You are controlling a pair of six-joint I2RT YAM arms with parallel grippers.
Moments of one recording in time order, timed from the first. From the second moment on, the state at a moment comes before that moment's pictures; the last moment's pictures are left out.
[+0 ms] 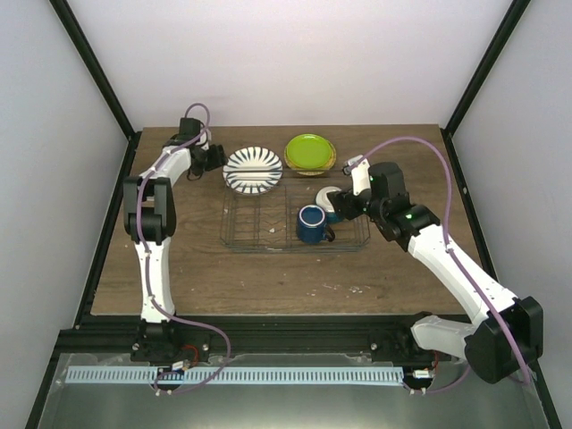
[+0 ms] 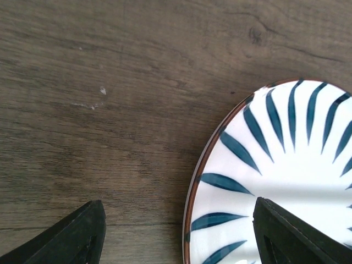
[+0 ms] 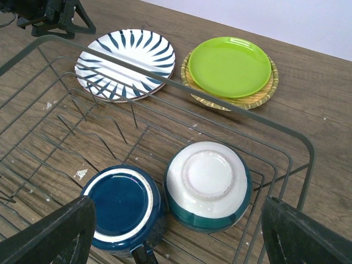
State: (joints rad) left arm -0.04 2.31 1.87 -0.54 0.24 -0.33; right arm 0.44 1.17 0.98 -0.37 -0.09 -0.02
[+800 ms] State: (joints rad) left arm -0.12 2.42 1.99 -0.64 0.23 -0.29; right arm 0.44 1.18 0.96 -0.37 -0.06 -0.02
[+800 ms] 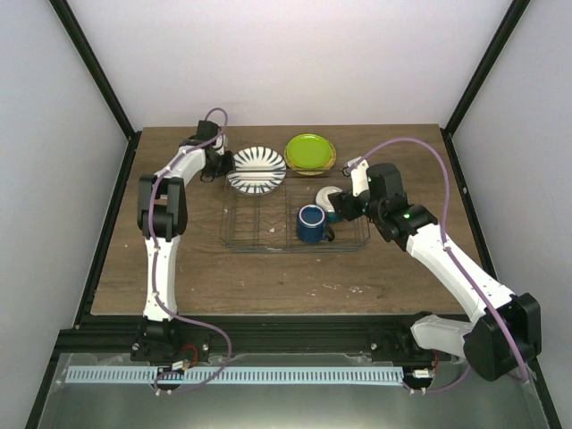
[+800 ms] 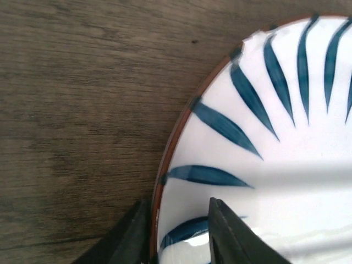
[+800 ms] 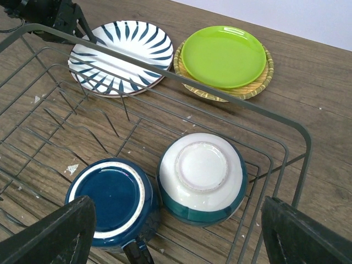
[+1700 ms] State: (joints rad) left arm 0.03 2.29 1.63 -0.32 0.54 -0.41; right arm 0.44 1.32 0.95 -0.32 -0.13 0.04
